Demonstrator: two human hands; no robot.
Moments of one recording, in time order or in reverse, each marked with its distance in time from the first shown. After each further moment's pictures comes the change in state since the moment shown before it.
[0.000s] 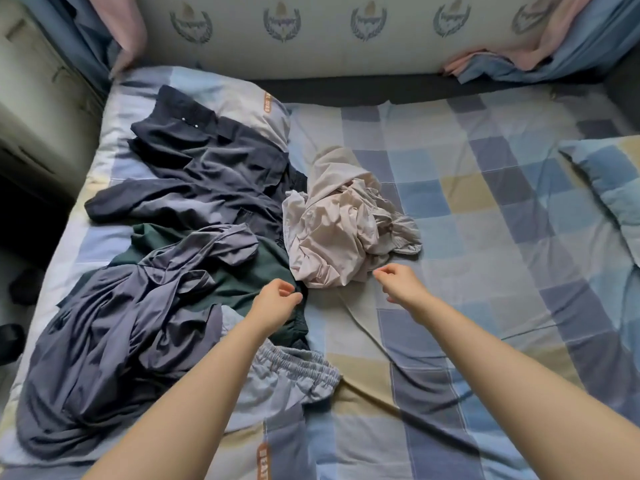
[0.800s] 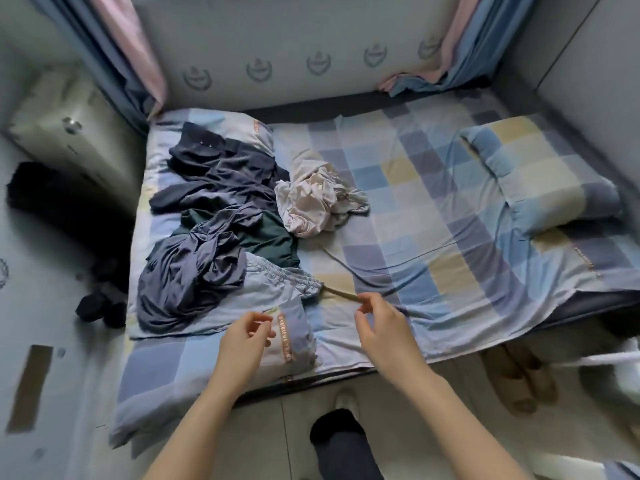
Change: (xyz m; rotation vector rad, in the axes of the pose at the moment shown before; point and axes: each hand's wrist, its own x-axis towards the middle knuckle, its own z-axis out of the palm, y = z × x) left_hand -0.481 -0.051 -0.059 -0.144 0.127 0.149; right_hand -0.546 0.019 -0.040 -0.134 0.144 -0.295
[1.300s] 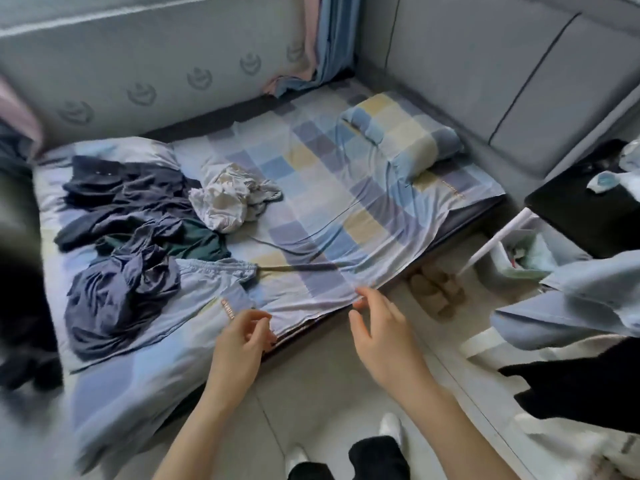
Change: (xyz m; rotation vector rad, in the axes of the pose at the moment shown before) left_hand -0.196 -0.002 0.038 0.060 -0.252 0.359; right_hand -0.257 0.027 -0.039 0.031 0.393 0.080
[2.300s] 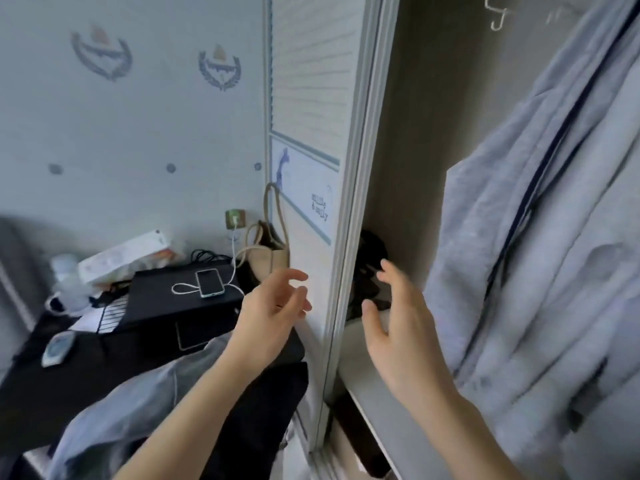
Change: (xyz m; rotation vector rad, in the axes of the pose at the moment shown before) left_hand -0.333 0.445 0.606 -0.188 -1.416 1.025; right_hand -0.335 0.255 -0.519 -0.476 1.411 0.715
